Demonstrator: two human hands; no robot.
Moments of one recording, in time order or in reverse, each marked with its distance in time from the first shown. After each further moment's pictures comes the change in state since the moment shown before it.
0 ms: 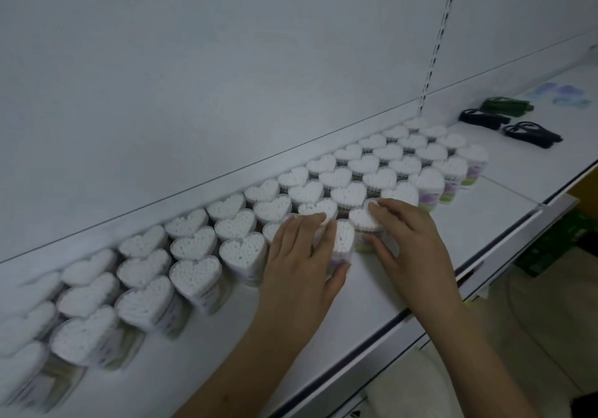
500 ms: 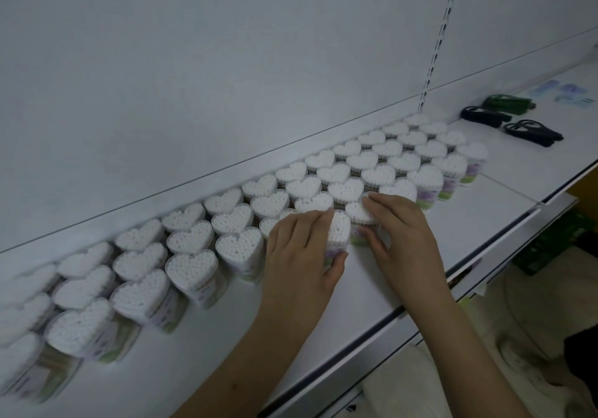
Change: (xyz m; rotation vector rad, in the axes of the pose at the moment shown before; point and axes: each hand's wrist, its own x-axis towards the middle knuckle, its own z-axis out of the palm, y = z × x) left_hand 0.003 0.008 0.009 -0.054 0.076 -0.130; right_hand 0.008 -0.001 0.006 0.035 0.020 -0.021
